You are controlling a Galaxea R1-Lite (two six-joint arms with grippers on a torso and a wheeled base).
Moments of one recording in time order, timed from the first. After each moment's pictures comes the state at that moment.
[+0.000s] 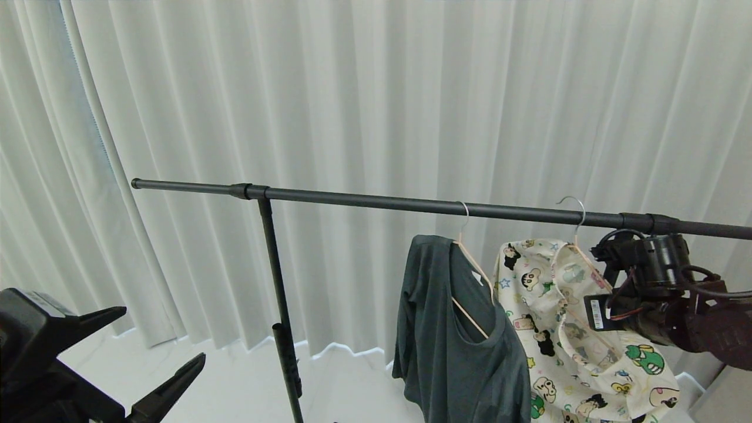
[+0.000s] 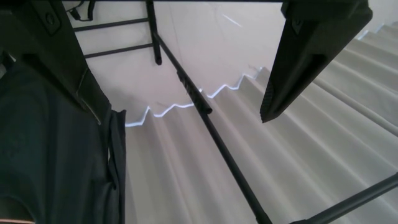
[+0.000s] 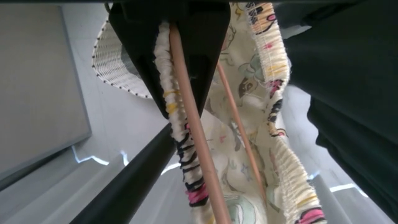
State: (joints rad) left arm -0.37 0.89 -0.31 -0.27 0.10 0.34; right arm 0.27 1.78 -0.66 -0.43 -0.33 0.10
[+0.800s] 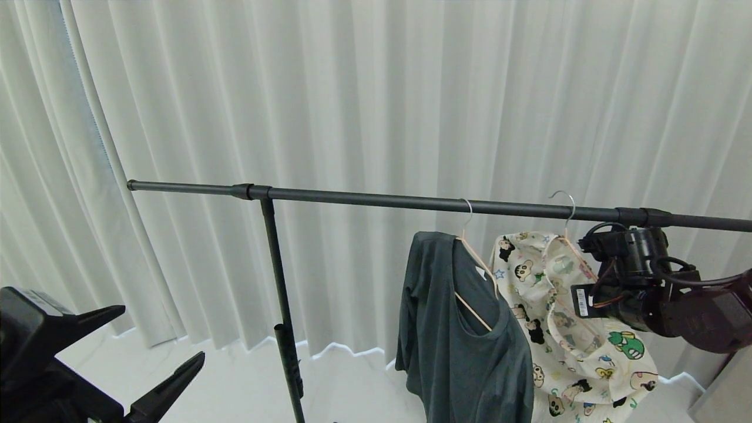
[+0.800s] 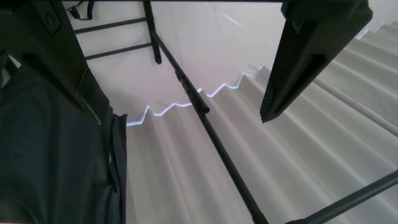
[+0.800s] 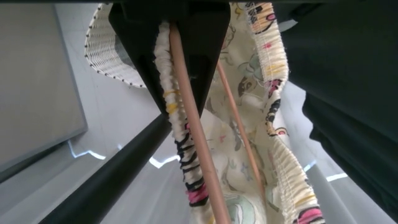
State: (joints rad) left arm -0.37 0.89 -0.31 -0.27 0.10 0.34; right arm 0.27 1.86 -0.74 -0.46 -0.34 0.11
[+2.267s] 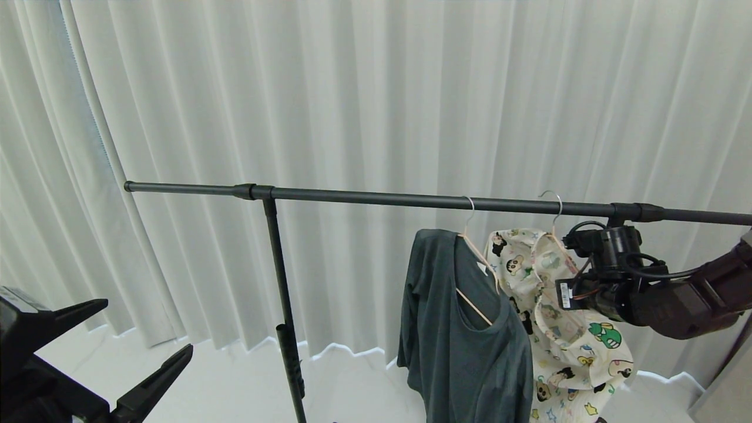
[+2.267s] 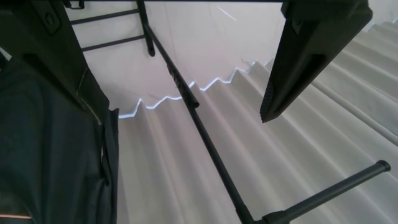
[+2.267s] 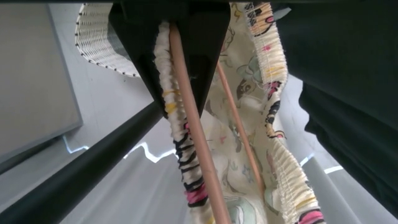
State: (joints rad) left arm -0.37 0.86 -0.32 -0.27 0.14 0.36; right arm 0.27 1.98 -0.83 -0.49 -0.33 0.12
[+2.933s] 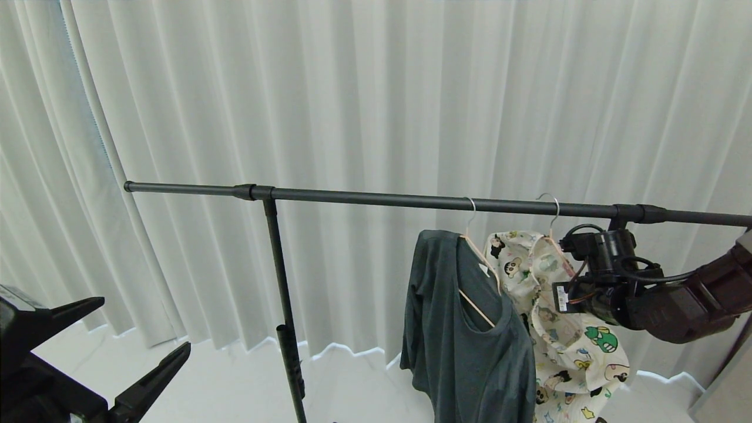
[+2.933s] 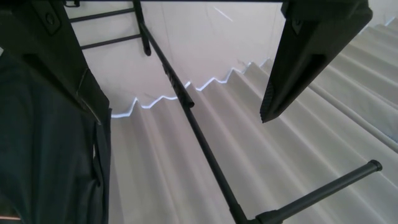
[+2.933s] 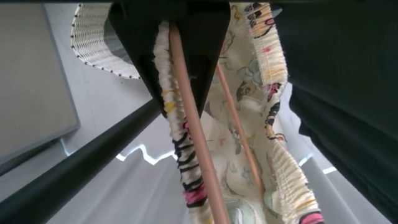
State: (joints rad) left arm -0.37 0.86 -0.33 -0.27 0.15 0.36; right arm 0.29 1.98 -0.82 -0.48 -0.36 0.14
